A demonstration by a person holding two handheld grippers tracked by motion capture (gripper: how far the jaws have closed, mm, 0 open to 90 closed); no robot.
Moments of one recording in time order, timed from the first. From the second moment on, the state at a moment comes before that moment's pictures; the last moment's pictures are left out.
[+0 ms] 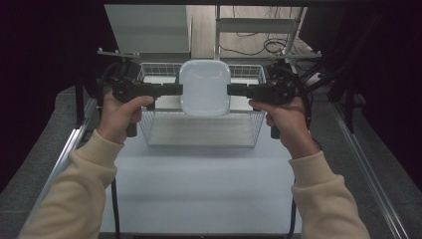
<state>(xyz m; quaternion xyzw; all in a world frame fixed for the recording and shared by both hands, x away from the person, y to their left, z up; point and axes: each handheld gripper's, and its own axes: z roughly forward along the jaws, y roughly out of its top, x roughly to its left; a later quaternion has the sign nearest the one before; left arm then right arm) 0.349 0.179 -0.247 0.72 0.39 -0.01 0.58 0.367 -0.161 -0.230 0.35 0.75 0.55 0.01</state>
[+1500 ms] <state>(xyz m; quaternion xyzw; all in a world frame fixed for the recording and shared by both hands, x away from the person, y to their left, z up) 0.451 0.200 -0.249 0.67 0.47 -0.11 0.57 0.474 -0.143 -0.229 0.43 0.72 0.53 -0.08</state>
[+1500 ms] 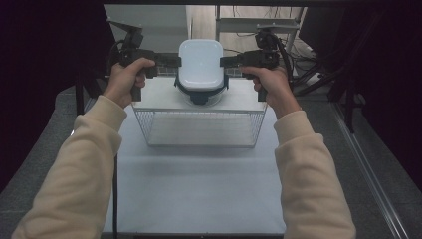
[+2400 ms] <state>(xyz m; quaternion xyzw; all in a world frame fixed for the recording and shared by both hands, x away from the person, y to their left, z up) 0.483 0.207 -0.280 0.60 0.50 -0.18 0.60 0.506 -0.140 -0.250 0.50 0.67 0.53 -0.13</state>
